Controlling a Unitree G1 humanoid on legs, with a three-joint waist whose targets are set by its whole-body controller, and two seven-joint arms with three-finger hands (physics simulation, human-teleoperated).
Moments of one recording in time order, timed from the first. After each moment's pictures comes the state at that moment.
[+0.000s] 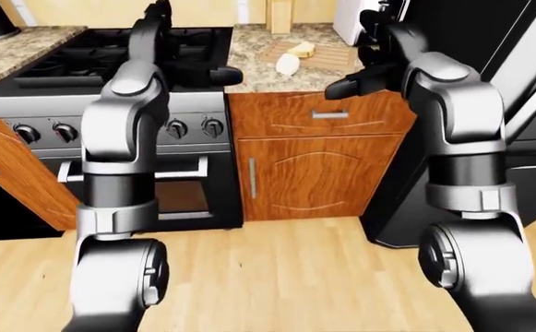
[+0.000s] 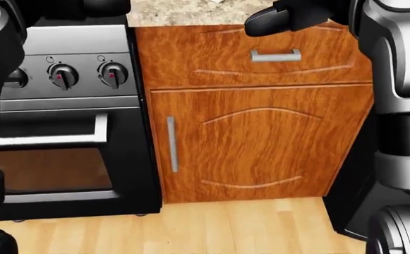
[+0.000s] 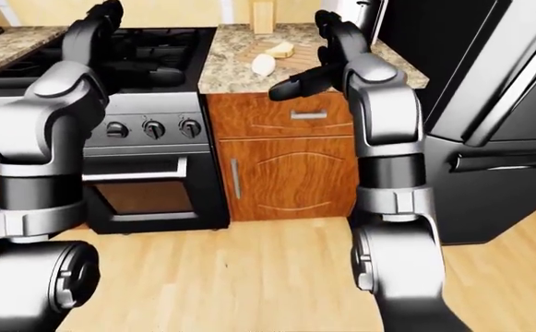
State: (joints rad) left arm -1.12 0.31 0.14 0.27 -0.13 0.76 0.05; right arm -1.16 -0.35 -0.11 0.36 -0.03 0.79 0.27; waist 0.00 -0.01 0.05
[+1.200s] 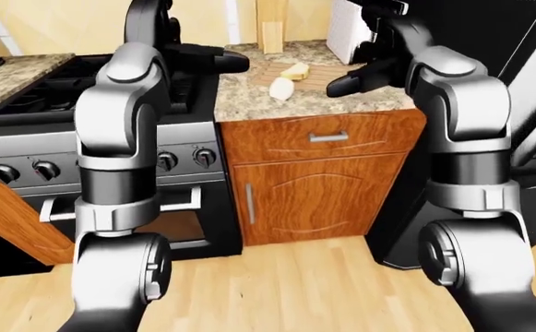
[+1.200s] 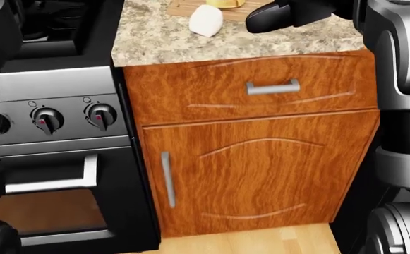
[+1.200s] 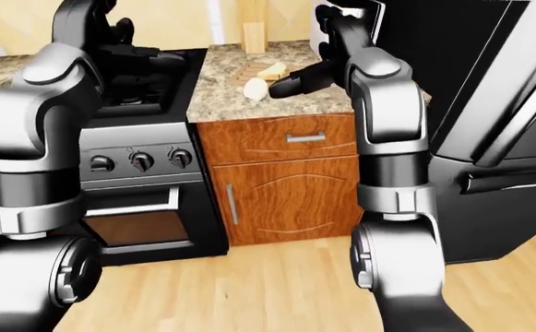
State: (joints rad) left arm -1.16 0.30 0.13 0.20 -0.11 0.80 0.04; right arm -1.18 -0.35 -0.12 0.33 -0.07 0.82 0.30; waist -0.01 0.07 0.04
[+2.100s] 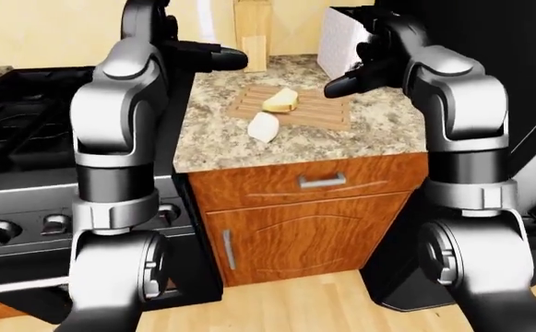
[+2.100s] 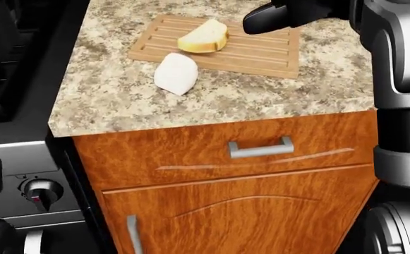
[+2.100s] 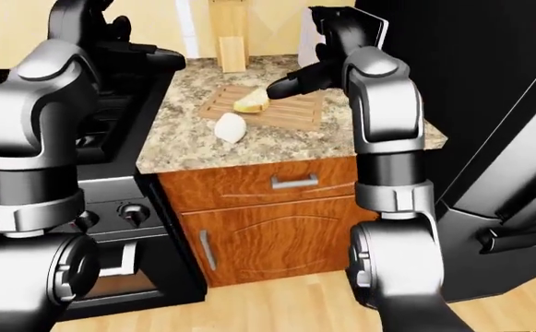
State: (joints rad) left arm -1.17 0.31 0.13 0.21 -0.11 0.81 0.05; right arm -1.19 -0.35 -0.11 0.34 -0.08 0.83 0.31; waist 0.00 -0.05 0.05
